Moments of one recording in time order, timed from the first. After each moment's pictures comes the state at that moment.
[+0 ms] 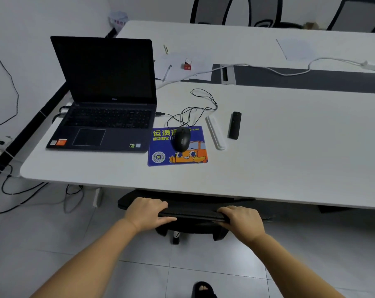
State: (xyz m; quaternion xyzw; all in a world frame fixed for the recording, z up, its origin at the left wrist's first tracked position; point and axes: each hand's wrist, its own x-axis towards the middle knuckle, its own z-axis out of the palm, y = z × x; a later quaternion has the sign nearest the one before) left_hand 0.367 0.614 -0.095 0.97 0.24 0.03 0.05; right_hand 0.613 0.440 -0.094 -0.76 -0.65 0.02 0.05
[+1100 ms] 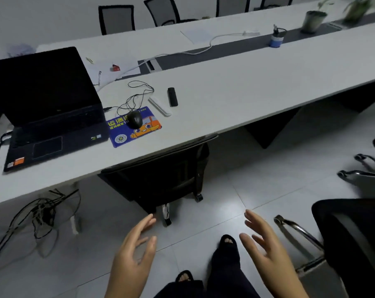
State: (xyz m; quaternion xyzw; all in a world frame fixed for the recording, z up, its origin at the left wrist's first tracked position) left_hand 0.204 0.384 0.006 0.78 0.29 0.20 0.51; right_hand 0.353 0.176 0.007 -0.79 -0.17 0.19 0.55
